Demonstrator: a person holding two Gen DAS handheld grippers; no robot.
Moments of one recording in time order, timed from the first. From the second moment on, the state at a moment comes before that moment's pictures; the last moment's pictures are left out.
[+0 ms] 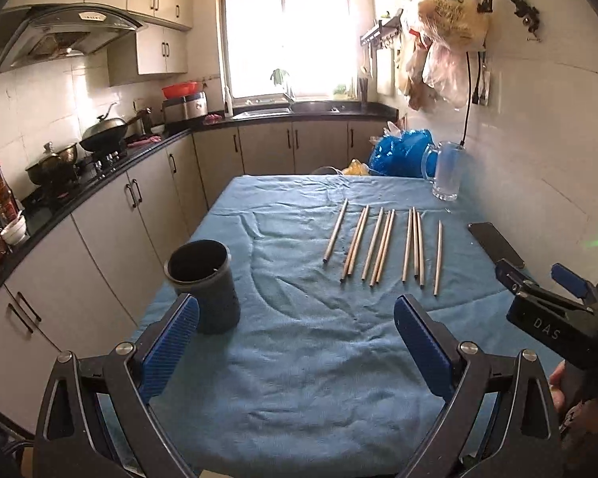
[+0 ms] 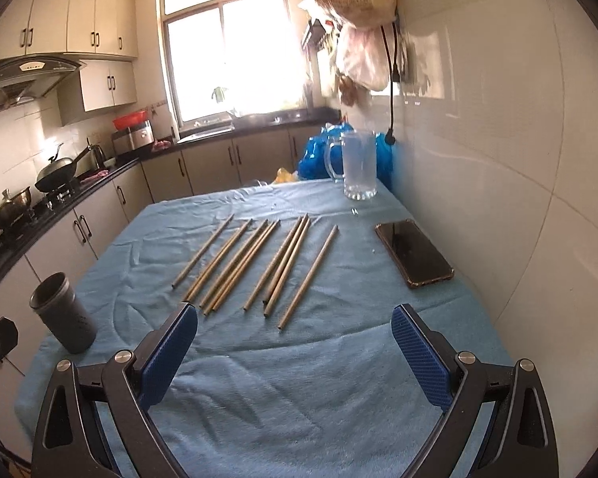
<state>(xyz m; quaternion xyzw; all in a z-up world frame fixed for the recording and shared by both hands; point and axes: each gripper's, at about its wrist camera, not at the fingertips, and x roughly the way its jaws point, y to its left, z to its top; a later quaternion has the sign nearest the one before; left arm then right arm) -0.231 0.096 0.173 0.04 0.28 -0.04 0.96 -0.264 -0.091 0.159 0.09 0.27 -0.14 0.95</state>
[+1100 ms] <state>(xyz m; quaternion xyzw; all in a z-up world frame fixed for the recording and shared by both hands) -0.227 0.118 0.163 0.02 0.28 -0.03 0.96 -0.273 -0.087 0.166 0.09 0.25 -0.16 0.95</state>
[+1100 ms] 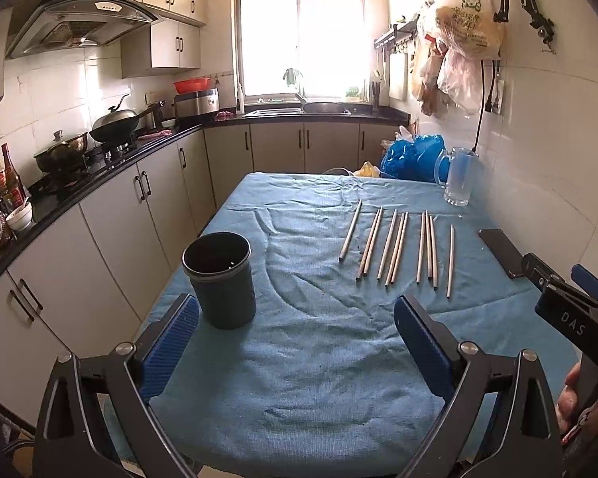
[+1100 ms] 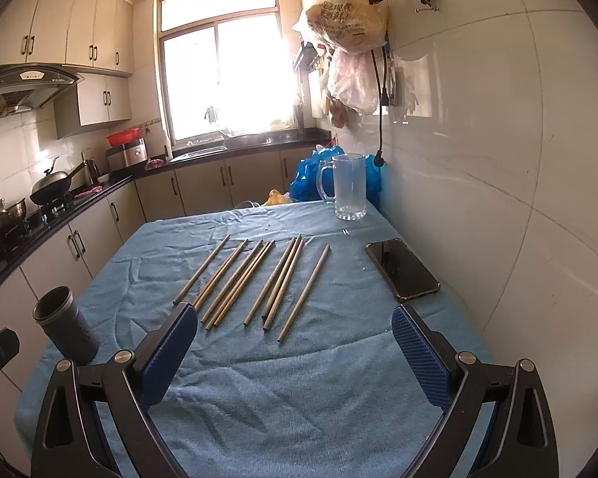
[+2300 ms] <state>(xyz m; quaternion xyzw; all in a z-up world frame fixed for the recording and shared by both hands) 0.087 0.034 0.062 -0.03 0.51 -0.04 0.86 -0.104 -0.212 0.054 0.20 0.45 -0.08 0.87</state>
